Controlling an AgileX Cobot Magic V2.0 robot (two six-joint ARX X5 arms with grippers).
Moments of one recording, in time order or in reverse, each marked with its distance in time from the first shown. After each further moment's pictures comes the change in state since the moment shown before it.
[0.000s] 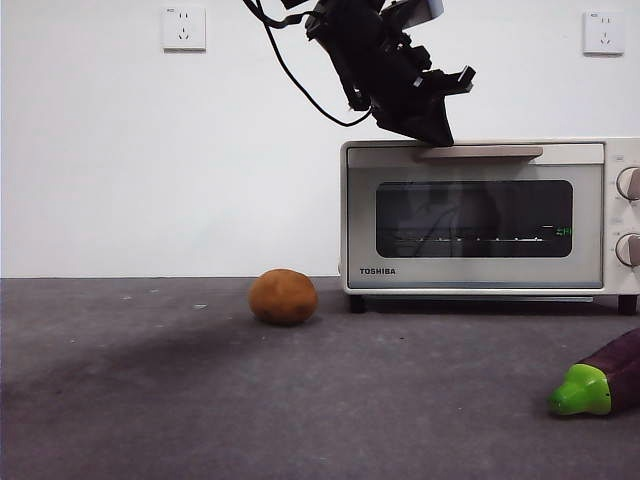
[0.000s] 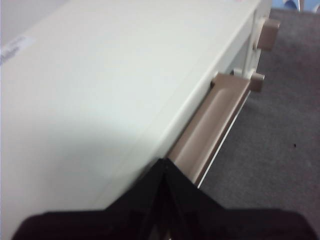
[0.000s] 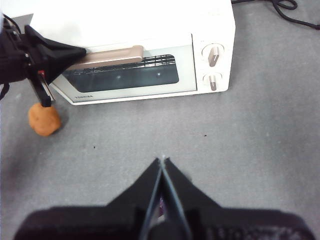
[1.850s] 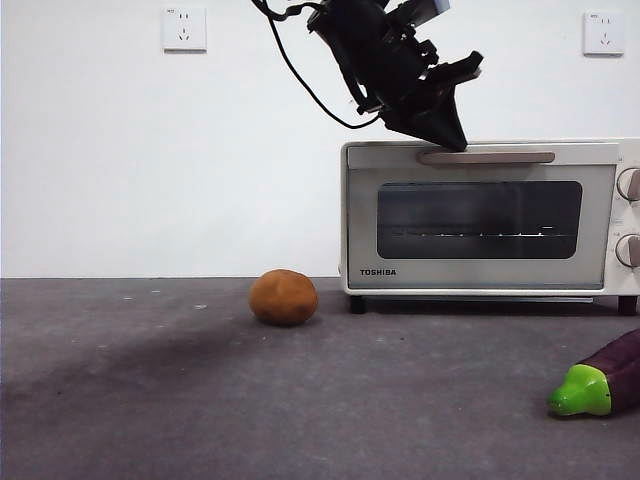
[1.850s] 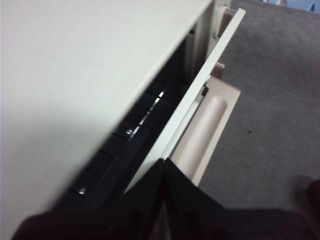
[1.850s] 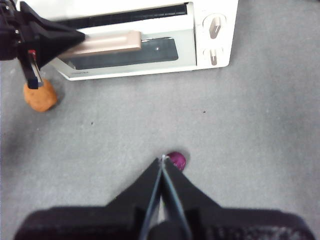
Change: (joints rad) left arm -0.019 0.018 0.048 -0.153 0.073 -0.050; right arm 0.000 -0.019 0.000 -0.097 -0.005 -0.018
